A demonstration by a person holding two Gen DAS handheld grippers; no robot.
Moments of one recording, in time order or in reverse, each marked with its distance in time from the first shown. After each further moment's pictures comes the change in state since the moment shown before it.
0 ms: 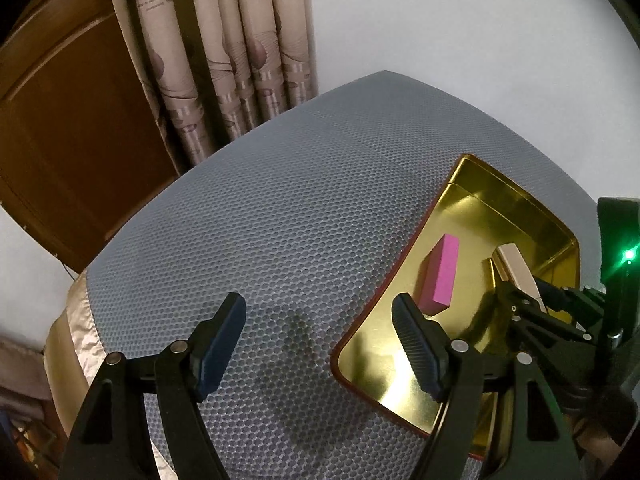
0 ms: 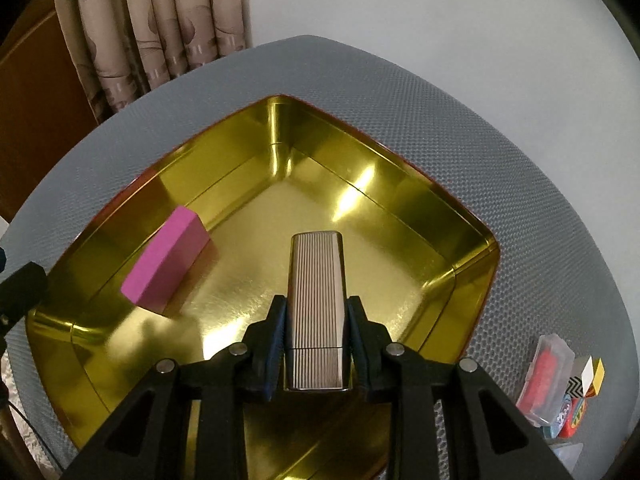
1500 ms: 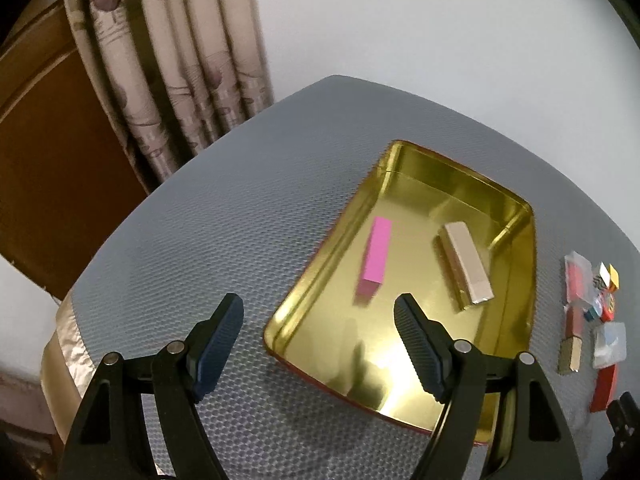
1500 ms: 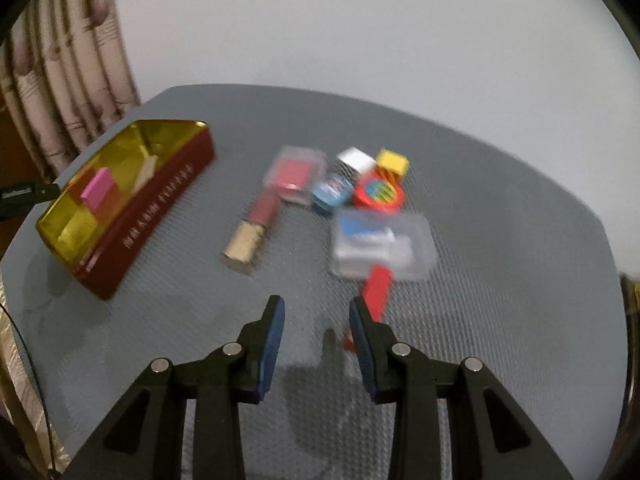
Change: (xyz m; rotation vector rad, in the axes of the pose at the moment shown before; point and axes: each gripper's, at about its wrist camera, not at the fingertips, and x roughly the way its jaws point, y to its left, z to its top) left arm -0.025 -0.017 -0.018 0.140 -0.045 -0.087; right arm -0.143 -0.144 -0.213 0.378 -0.112 -0.172
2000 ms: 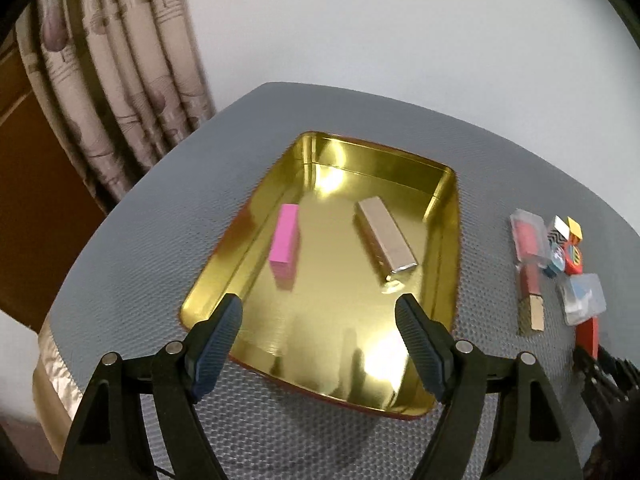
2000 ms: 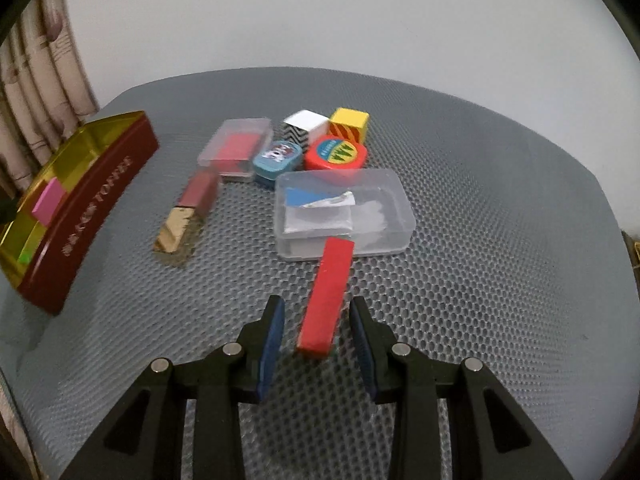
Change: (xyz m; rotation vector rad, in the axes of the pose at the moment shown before) left arm -0.020 -0.042 -0.016 0.147 -0.022 -0.108; right arm 0.049 -0.019 -0.011 0.109 0.032 -0.054
